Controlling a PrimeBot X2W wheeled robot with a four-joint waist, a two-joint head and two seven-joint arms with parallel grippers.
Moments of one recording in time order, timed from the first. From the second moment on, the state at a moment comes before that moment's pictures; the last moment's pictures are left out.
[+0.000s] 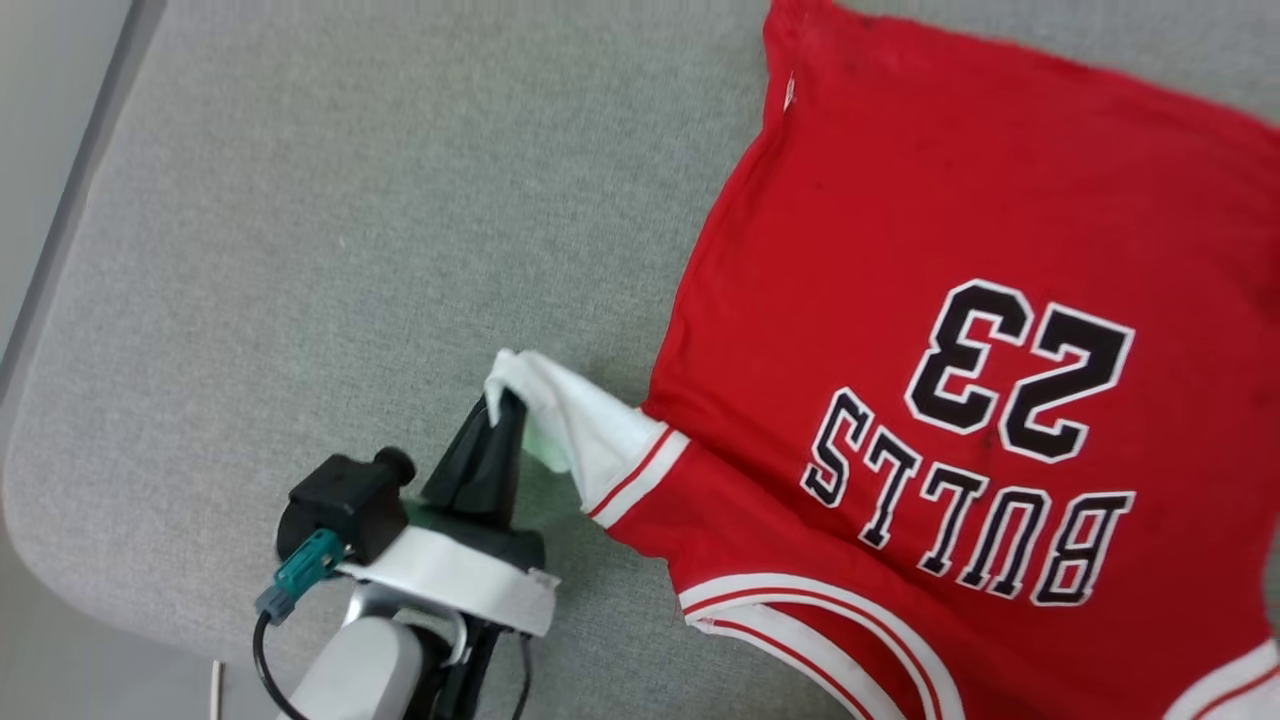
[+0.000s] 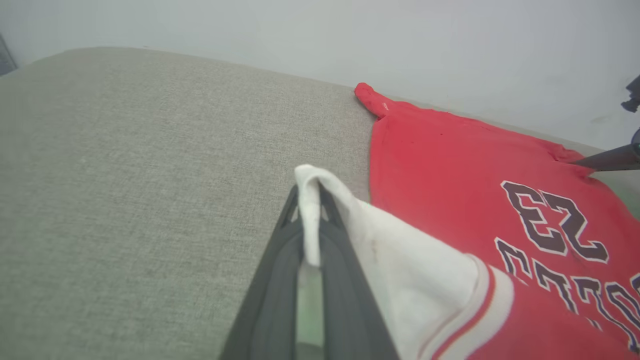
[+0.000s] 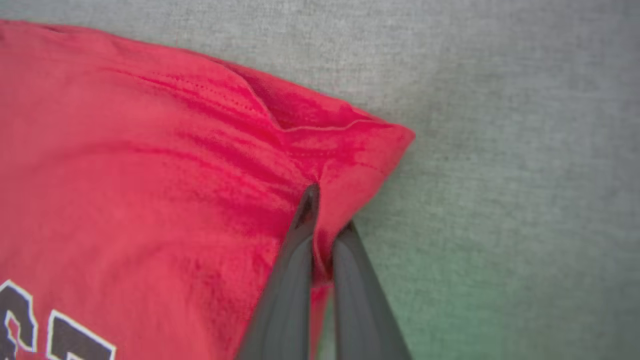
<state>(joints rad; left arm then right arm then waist) -0.23 0.22 -0.39 0.03 -0.50 0.03 -0.26 -0.86 -0.42 -0.20 0.63 0.31 0.13 0.92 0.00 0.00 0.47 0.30</state>
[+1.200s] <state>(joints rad) 0.03 0.34 -0.31 0.10 -0.59 0.12 -0.15 0.19 -0.05 -0.39 0.10 0.47 0.13 0.44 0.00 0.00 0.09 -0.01</state>
